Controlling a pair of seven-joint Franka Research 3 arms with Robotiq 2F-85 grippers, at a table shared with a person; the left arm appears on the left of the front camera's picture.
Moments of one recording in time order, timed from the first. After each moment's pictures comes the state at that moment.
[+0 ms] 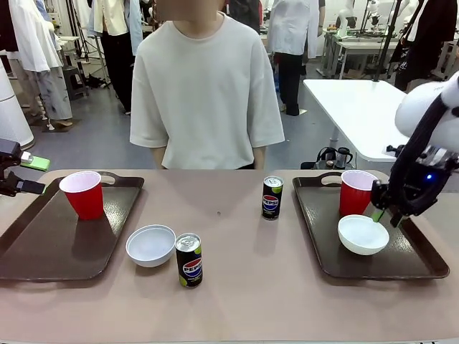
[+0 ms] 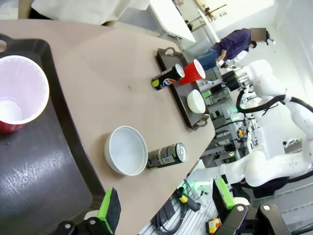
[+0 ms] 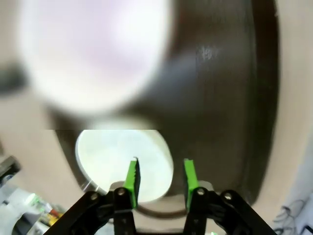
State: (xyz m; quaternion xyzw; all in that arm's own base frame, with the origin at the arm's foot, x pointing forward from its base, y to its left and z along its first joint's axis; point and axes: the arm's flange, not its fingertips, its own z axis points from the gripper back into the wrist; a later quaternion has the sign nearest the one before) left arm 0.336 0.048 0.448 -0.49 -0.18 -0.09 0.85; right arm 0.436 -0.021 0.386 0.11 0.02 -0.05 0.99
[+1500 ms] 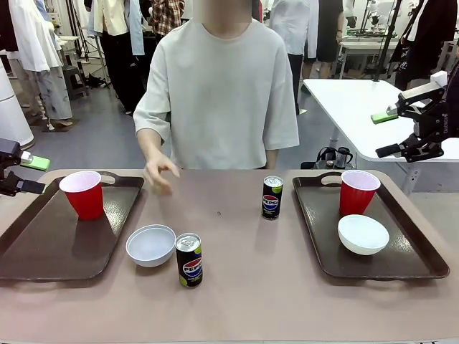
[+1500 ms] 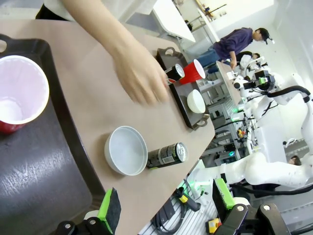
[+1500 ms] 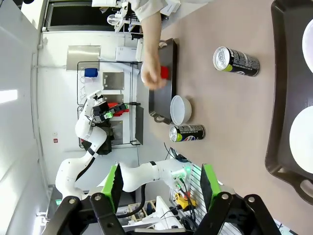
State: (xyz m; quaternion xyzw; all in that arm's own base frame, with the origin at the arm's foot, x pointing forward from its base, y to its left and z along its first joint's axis) left arm 0.336 0.048 0.448 -0.49 -0.18 -0.09 0.85; right arm 0.377 -0.035 0.514 0.54 -0.07 -0.02 0.84
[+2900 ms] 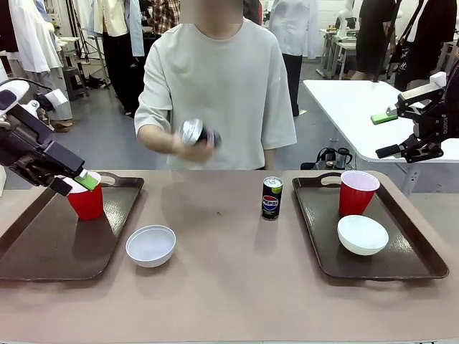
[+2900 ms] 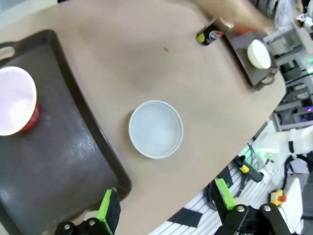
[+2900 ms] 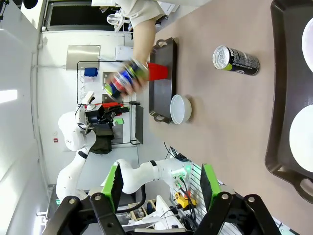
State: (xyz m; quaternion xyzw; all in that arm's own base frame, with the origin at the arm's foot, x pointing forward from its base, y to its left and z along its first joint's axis) left arm 0.333 -0.069 0.493 -0.26 -0.14 -0.18 0.94; right arm 0.376 -0.036 0.515 0.54 -0.07 -0.02 0.84
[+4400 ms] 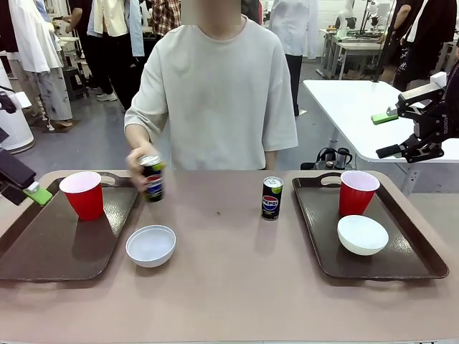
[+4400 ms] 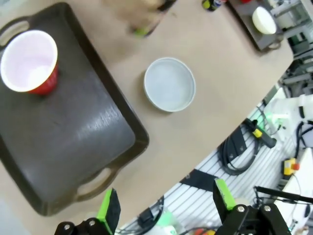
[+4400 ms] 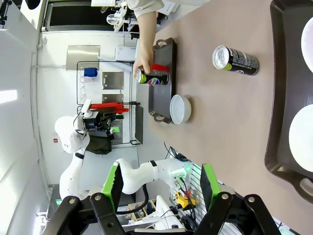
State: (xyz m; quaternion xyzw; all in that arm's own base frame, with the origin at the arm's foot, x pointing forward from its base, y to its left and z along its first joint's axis) left arm 0.301 -0.026 0.508 -0.21 -0.10 -0.22 0.95; right arm 0.377 -0.036 0.515 0.54 -0.07 -0.03 0.84
